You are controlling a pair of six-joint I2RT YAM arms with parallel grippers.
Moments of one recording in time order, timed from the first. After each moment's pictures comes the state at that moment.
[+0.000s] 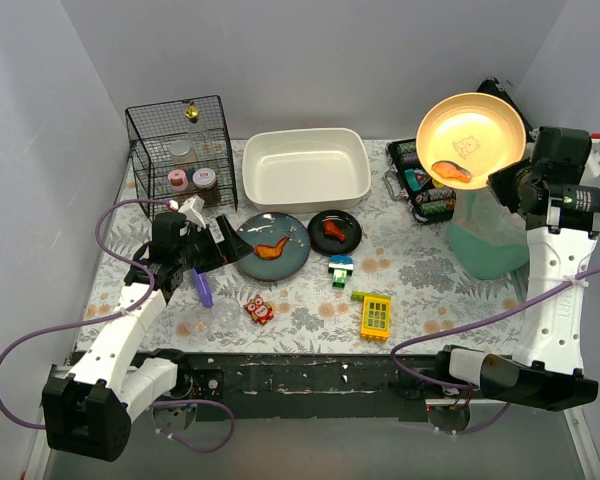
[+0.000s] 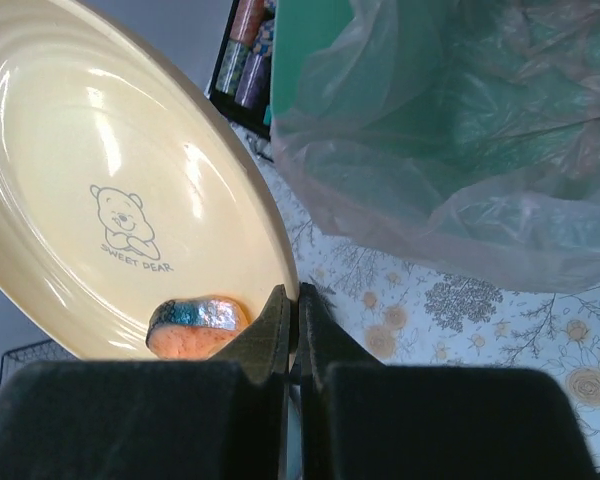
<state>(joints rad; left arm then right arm) -0.19 0.96 0.71 -0.37 0.38 -0.58 -0.13 1.22 1.67 -1.10 0.11 0.90</state>
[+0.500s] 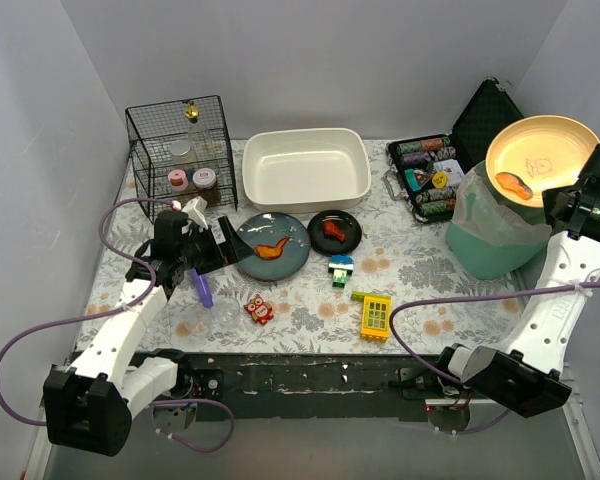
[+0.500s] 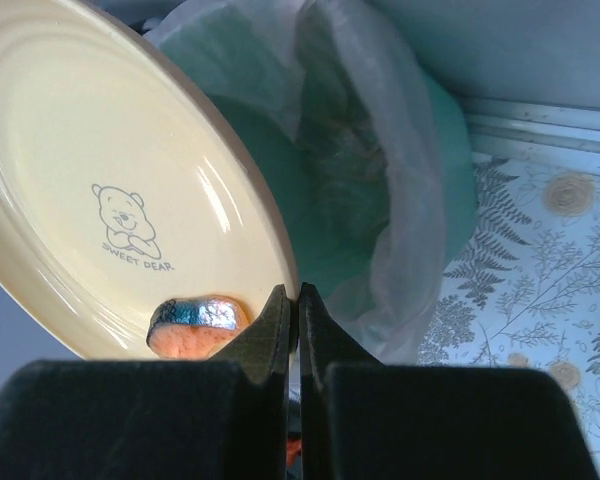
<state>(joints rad) -0.19 0.99 0.72 -0.40 0.39 -0.56 -0.45 1.19 1.61 -1.10 0.19 0.96</state>
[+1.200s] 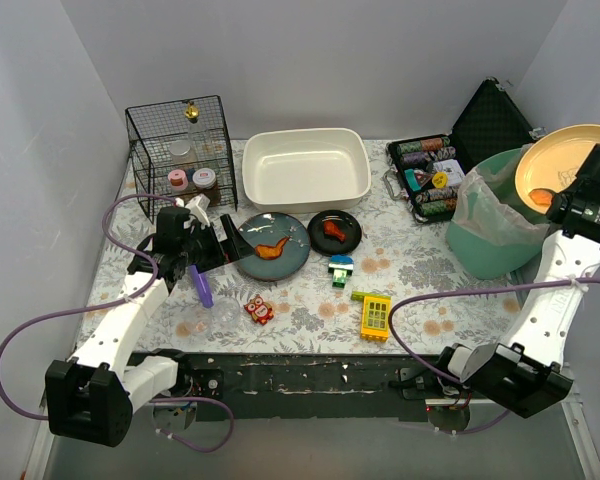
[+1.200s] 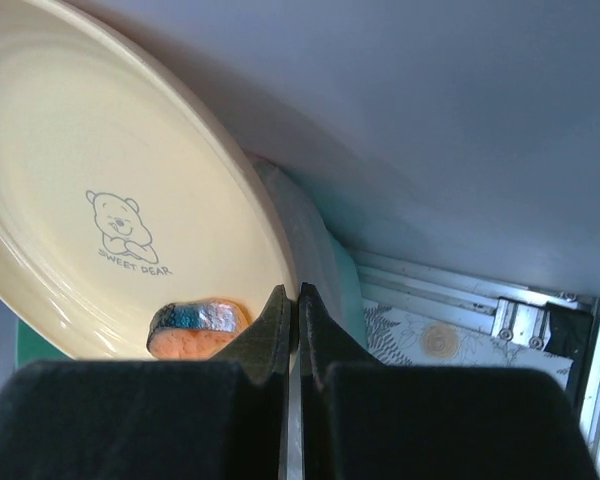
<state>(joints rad) -0.19 1.04 0.75 -0.42 0.40 -0.54 -0.51 1.18 1.50 -0.88 0.48 0.69</state>
